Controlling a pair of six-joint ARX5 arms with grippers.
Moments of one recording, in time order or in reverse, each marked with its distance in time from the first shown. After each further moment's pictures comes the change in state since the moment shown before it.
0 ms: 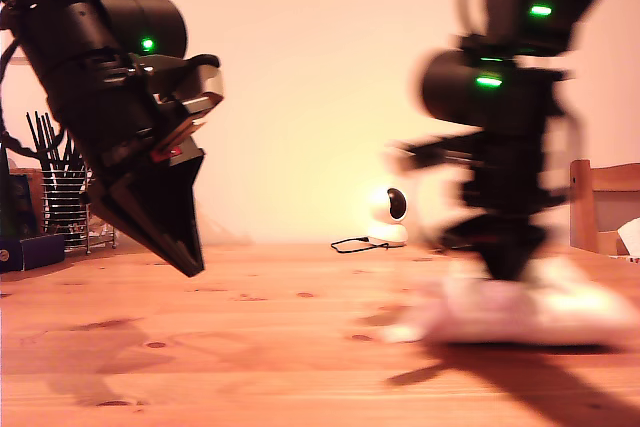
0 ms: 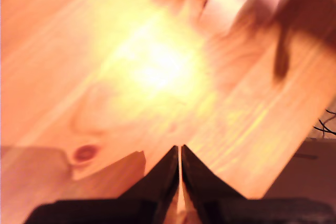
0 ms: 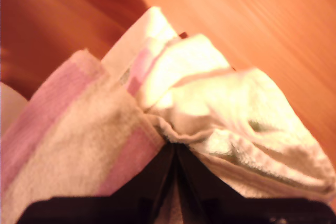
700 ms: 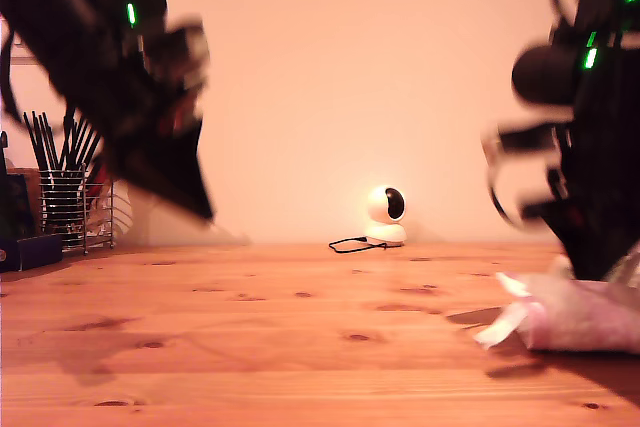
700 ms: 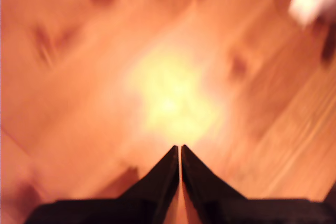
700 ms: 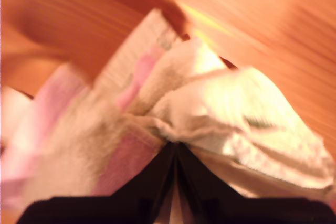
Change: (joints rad) left arm 0.039 -0.102 0.000 0.192 -0.003 0.009; right arm -0.141 -0.195 -0.092 0.012 -0.290 0.019
